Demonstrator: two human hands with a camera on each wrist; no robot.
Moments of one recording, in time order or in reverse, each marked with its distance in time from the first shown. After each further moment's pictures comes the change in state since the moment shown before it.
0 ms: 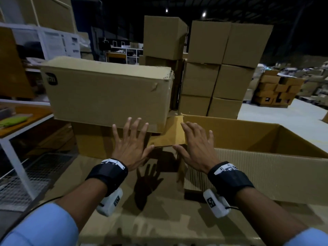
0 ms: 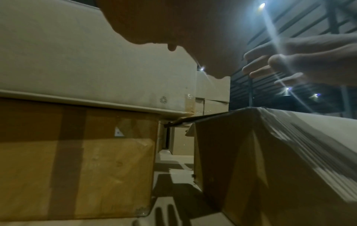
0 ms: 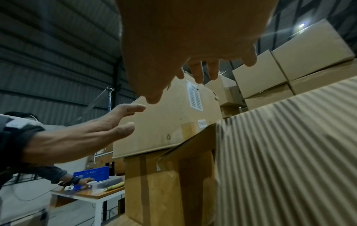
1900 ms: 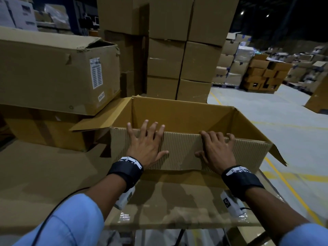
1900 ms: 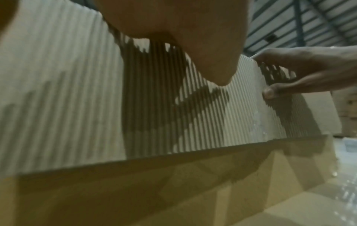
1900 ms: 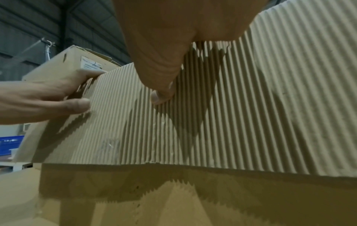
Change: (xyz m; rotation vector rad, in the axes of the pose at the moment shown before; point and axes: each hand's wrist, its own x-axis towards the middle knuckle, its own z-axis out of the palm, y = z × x) left_hand 0.055 0.293 0.063 0.037 -0.144 0.124; right_hand -0.114 0.304 -0.018 -0.419 -0.001 0.099
